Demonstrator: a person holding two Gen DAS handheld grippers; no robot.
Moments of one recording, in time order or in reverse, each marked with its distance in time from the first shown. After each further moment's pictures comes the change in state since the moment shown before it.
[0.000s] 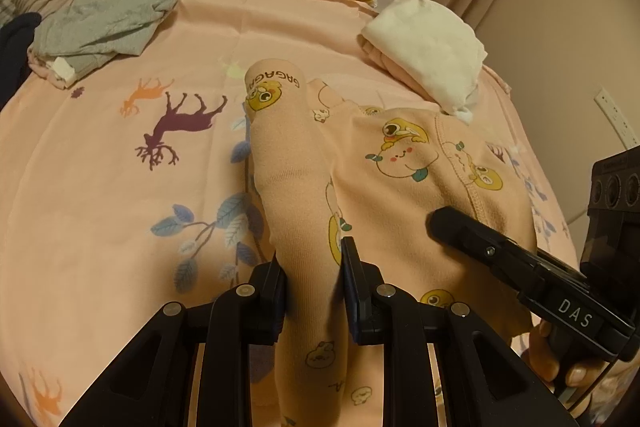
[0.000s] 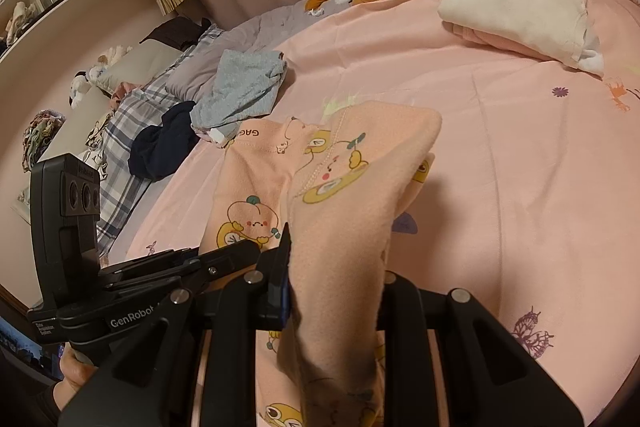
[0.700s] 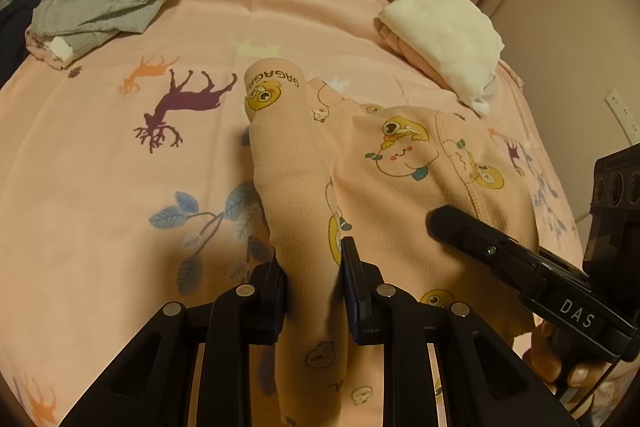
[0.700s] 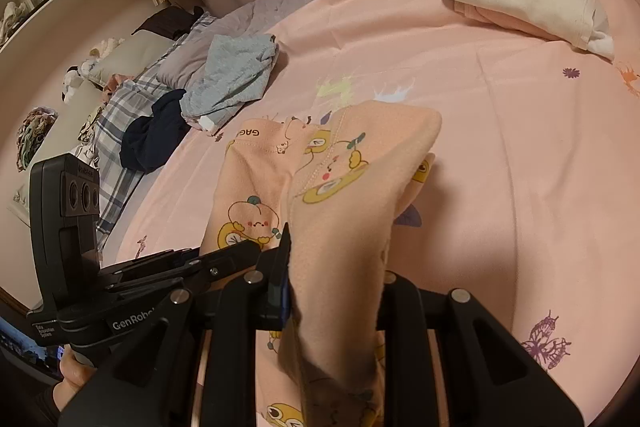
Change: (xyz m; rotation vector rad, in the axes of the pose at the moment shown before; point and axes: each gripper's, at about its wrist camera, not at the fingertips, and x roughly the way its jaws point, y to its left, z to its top) left arm 0.023 0.013 -0.001 -0.025 0.047 0.016; right arm 0.027 -0.005 -0.001 0.018 0.052 -0.006
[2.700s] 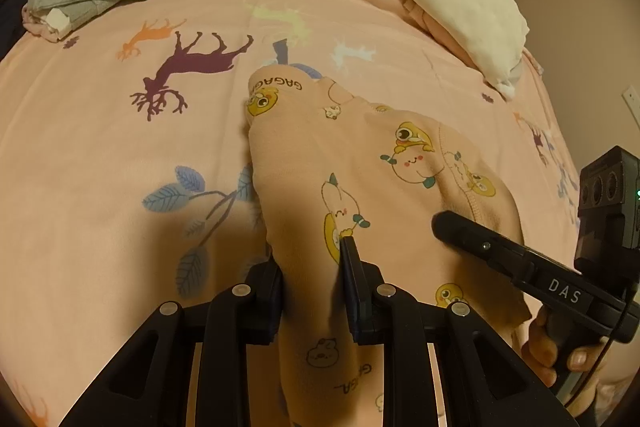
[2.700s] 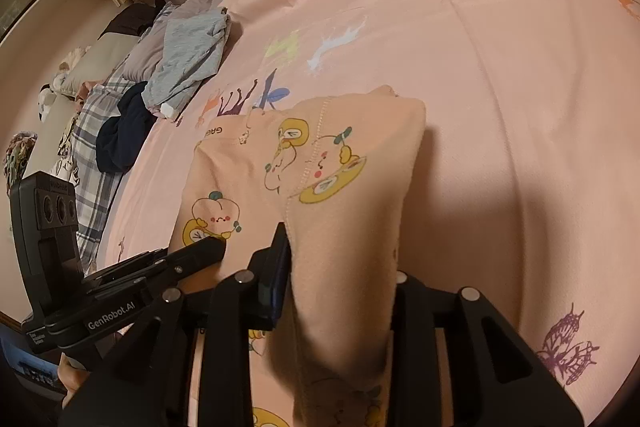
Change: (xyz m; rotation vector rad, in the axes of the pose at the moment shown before) left arm 0.029 0.014 -0.003 -0.019 0.072 0.034; right arm 0.043 -0.048 -0.011 0.138 0.111 -0.016
